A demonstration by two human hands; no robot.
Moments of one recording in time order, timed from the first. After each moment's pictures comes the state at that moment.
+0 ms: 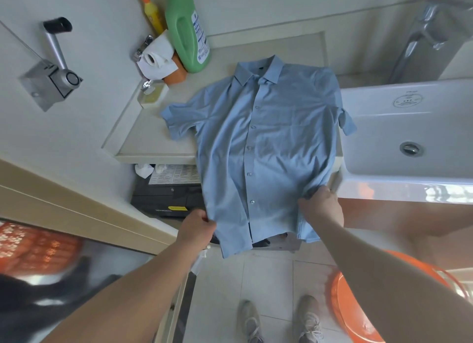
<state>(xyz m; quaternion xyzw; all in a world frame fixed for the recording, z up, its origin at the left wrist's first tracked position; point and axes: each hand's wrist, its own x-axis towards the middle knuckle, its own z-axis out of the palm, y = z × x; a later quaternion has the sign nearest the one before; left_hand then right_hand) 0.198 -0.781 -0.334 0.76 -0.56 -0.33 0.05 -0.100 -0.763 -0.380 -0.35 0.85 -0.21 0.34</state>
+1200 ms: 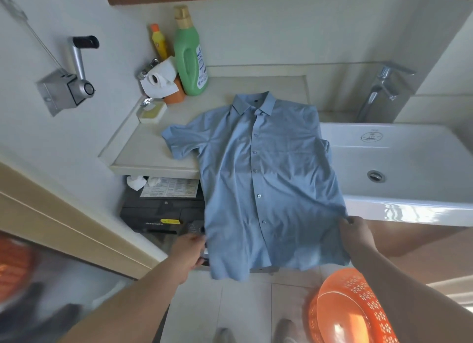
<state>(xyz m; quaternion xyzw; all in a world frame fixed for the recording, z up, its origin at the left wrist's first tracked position) 0.223 -0.761 -0.340 0.74 -0.35 -0.55 0.18 -0.166 -0.695 -0.349 -0.25 0.86 -0.31 0.32</state>
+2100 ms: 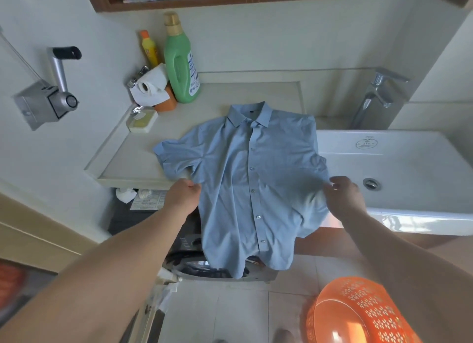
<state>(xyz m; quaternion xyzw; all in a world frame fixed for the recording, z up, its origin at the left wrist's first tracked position) 0.182 -0.899 -0.282 0.72 -0.59 -0.33 0.17 -0.186 -0.786 -0.296 -0.35 0.85 -0.30 0.24</state>
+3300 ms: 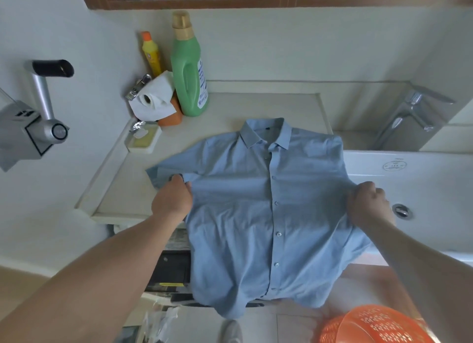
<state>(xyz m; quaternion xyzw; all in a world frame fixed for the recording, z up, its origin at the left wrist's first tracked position) 0.237 -1.047 -0.296 0.70 -0.69 -0.15 0.11 -0.175 -0.895 -0.290 -0.34 0.92 -0.15 0.14</state>
